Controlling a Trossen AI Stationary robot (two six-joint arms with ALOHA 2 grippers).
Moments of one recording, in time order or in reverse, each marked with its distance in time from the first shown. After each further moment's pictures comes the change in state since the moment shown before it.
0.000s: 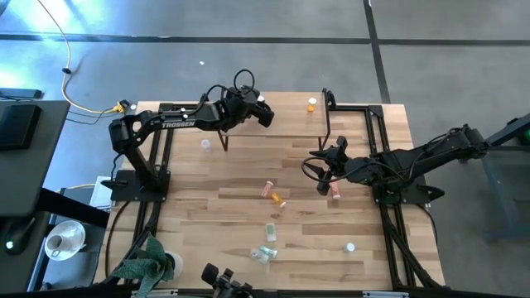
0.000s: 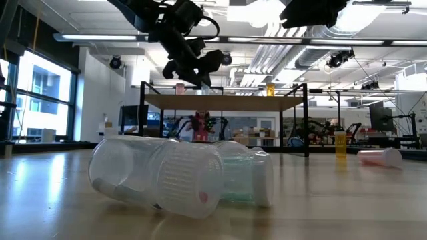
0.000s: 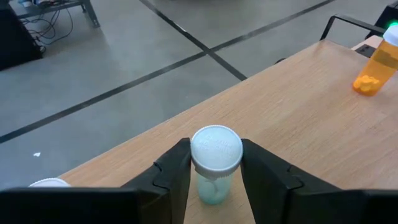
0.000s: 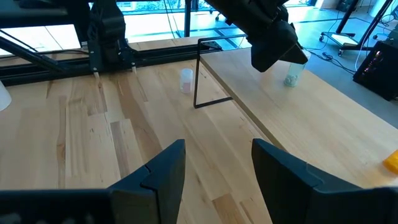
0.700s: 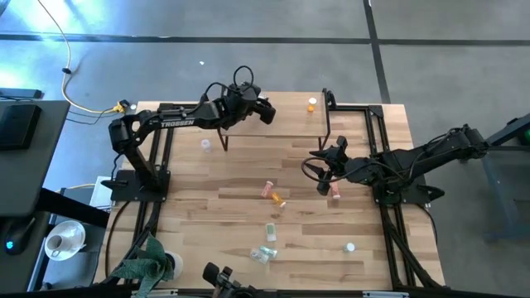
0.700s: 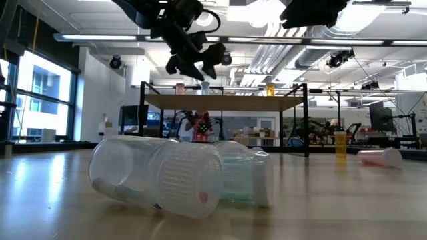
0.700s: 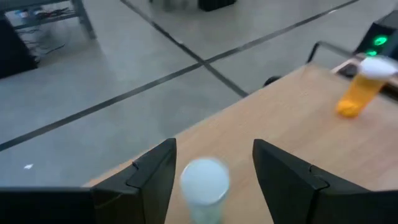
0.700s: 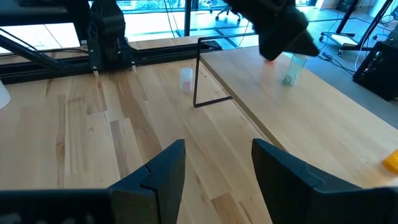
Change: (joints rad) left arm 0.000 -0.005 0.042 0.017 0.017 0.019; right arm 0.000 0.000 0.000 -0.004 0.000 -0.003
